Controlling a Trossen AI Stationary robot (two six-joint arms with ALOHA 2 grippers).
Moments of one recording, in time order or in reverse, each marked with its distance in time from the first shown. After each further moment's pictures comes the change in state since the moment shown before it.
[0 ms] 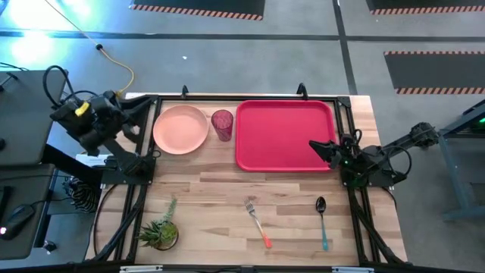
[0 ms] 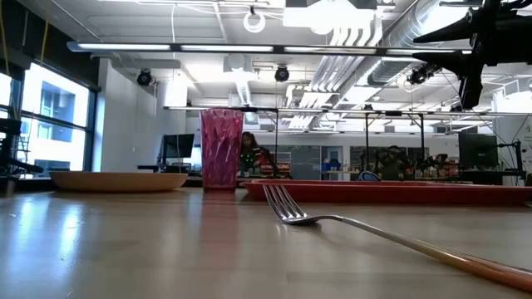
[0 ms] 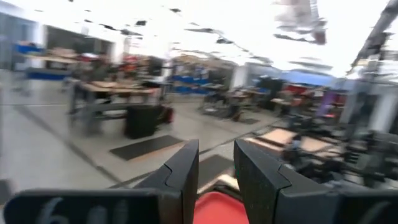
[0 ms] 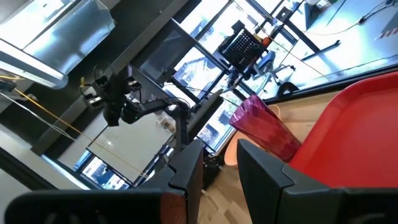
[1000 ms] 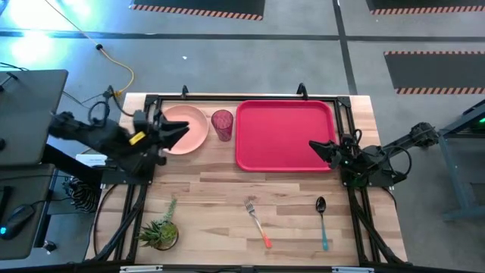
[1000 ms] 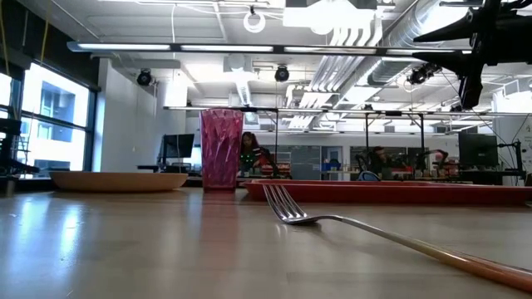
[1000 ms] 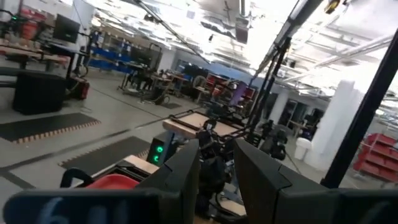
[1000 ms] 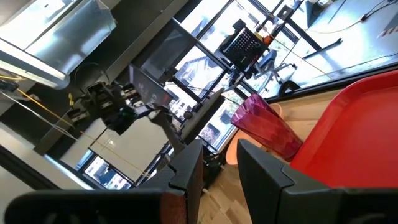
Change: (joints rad) left arm 0.419 0.234 0.000 -0.239 0.679 -0.704; right arm 0.000 0.000 0.000 0.000 -0.009 0.008
